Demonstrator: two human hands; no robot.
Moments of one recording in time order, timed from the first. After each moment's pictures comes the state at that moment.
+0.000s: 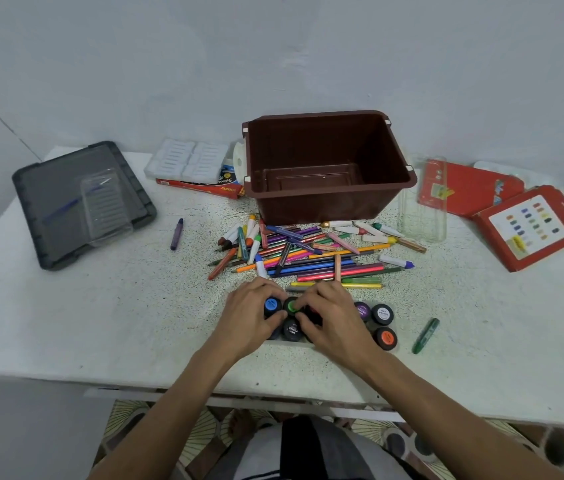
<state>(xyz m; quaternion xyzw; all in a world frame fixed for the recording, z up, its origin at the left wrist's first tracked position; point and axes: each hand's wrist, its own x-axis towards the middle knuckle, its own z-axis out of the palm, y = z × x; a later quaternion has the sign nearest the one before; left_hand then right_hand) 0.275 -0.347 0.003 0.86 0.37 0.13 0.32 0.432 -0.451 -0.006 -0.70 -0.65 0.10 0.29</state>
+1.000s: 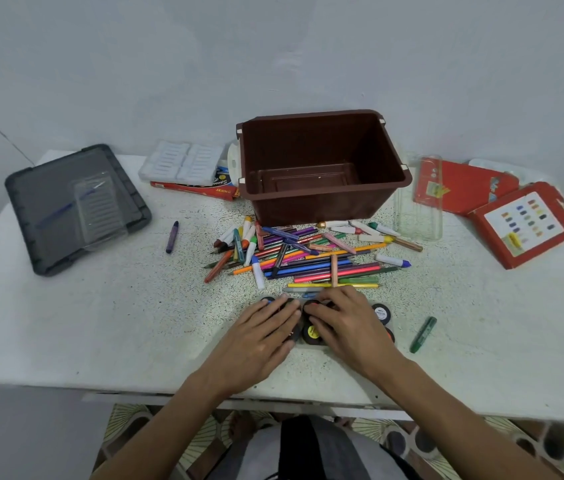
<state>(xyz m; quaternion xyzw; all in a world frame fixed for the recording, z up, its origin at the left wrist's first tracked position) 0.253 -0.368 -0.033 0.98 0.12 0.15 0.03 0.454 -0.474 -0.003 -0.68 -0.70 0.01 0.21</state>
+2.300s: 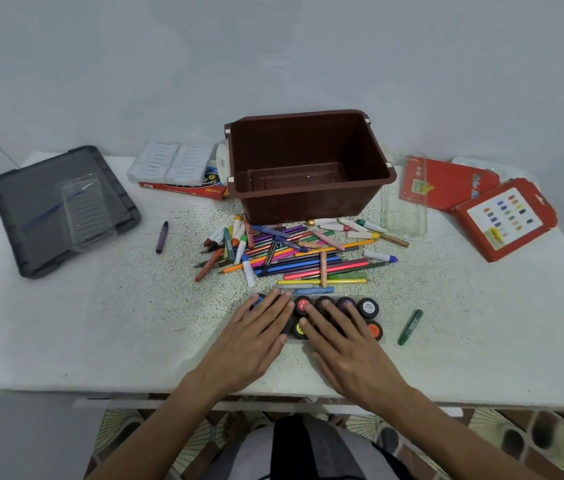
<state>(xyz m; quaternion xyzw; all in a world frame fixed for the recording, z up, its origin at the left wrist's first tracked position) 0.258 -0.374 -0.032 0.98 0.16 0.07 0.04 0.445 -0.527 -0.024 -0.66 -0.74 -0.07 0.05</state>
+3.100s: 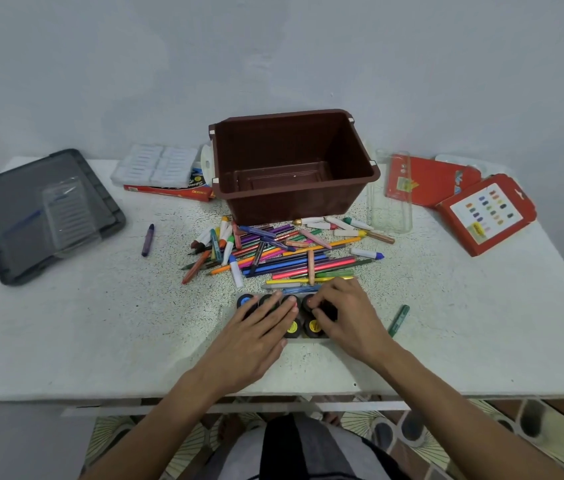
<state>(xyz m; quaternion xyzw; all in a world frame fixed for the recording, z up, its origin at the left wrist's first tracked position) 0.270 -0.379 -0.031 0.99 0.11 0.04 0.01 0.472 -0.488 0.005 -0.76 -0.58 0.11 0.26</state>
